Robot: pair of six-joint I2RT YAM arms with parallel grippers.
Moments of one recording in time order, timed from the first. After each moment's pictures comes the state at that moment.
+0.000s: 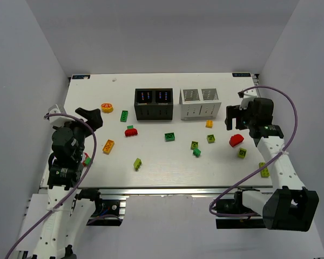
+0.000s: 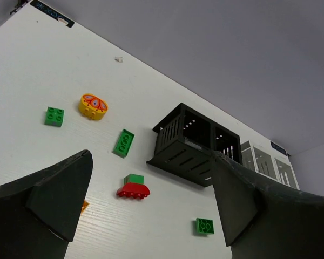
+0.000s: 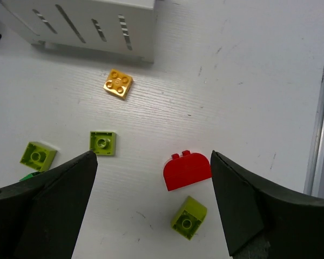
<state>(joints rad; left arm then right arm) -0.09 0.58 0.78 -0.27 -0.19 -0.56 0.00 1.12 0.91 -0.40 -0.17 -0.17</state>
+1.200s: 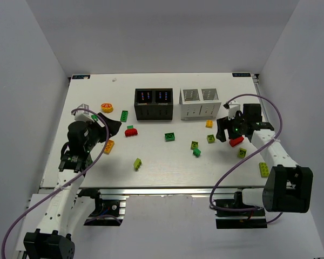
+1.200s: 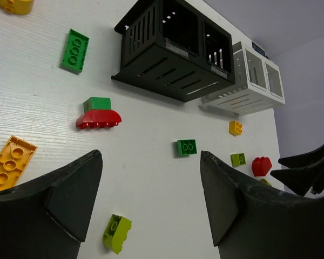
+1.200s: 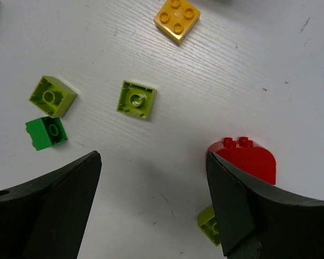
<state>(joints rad) -0.09 0.74 0.63 -0.21 0.20 -0.65 0.02 1.28 0.86 -0.50 -0.37 -0.31</state>
